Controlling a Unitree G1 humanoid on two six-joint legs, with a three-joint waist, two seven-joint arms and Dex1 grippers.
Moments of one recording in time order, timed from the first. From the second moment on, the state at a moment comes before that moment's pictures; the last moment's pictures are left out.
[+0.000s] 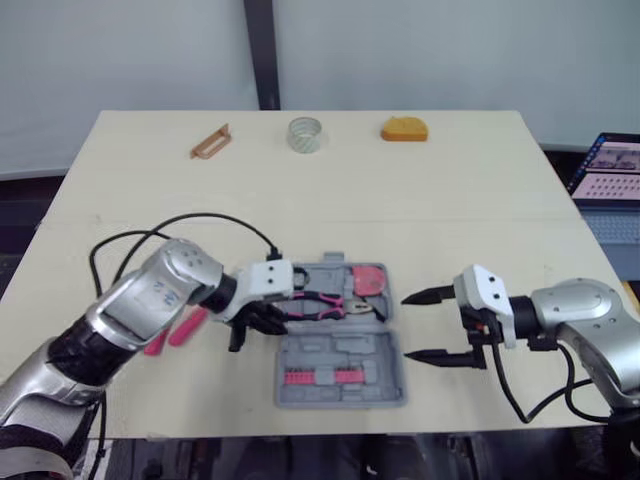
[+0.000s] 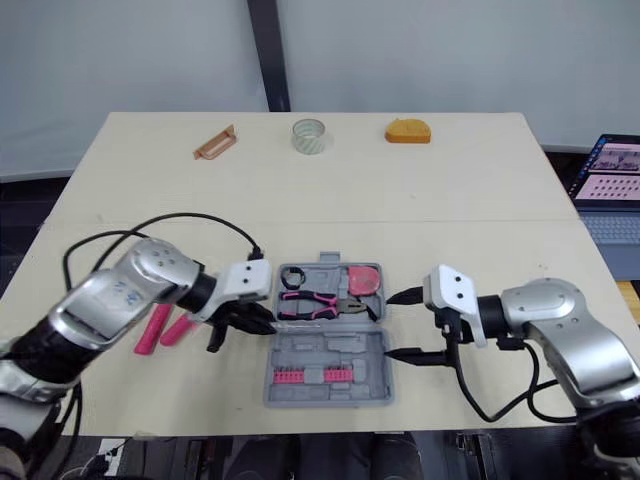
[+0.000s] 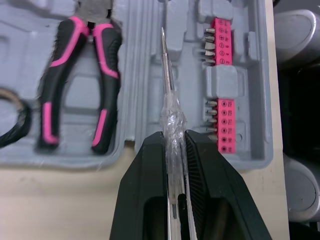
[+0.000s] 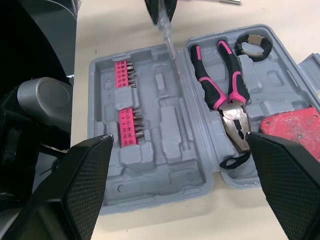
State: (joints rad) left arm -0.70 0.86 -0.55 -0.29 -0.19 0.86 -1.14; right arm -0.23 -0.93 0.04 -0.33 0.45 0.43 1.25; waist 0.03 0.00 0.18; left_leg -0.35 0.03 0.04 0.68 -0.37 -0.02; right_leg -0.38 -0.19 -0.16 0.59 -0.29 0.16
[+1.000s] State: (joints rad) left arm -0.77 0.65 -0.65 -0.21 -0.07 0.90 -1.10; right arm -0.30 -0.93 0.08 -0.27 0.41 0.41 1.29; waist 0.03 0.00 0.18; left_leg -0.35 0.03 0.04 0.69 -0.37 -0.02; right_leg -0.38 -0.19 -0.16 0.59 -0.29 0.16
